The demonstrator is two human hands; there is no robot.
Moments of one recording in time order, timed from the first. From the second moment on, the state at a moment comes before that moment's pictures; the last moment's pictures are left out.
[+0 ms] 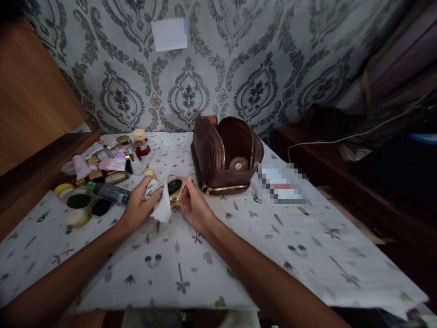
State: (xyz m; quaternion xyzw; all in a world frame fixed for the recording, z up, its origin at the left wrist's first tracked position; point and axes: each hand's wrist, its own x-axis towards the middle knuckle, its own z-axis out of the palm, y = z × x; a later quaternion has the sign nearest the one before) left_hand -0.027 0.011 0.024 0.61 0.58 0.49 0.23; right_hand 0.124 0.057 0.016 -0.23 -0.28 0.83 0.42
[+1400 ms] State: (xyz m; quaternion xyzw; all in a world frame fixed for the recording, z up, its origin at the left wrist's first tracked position) left_hand -0.015 0.000 0.021 0.79 0.52 0.32 0.00; right_hand 0.134 0.054 0.027 -0.18 -0.14 0.91 0.36
